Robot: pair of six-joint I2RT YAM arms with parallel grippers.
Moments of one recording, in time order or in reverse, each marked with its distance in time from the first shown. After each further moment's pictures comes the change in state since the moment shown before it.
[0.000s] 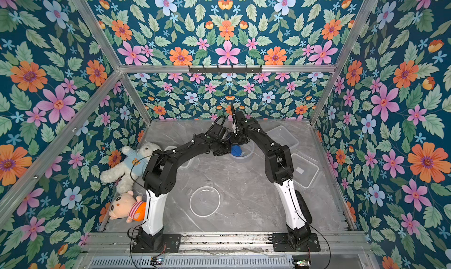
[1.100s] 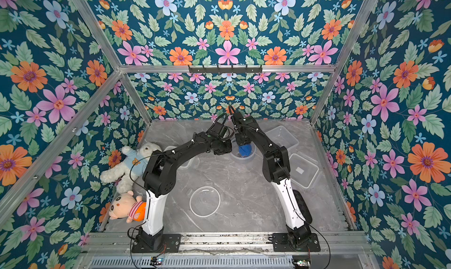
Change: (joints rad) left arm -0.007 -0.003 0.038 -0.037 -0.021 0.032; right arm 0.031 0.110 0.213 -0.211 0.455 -0.095
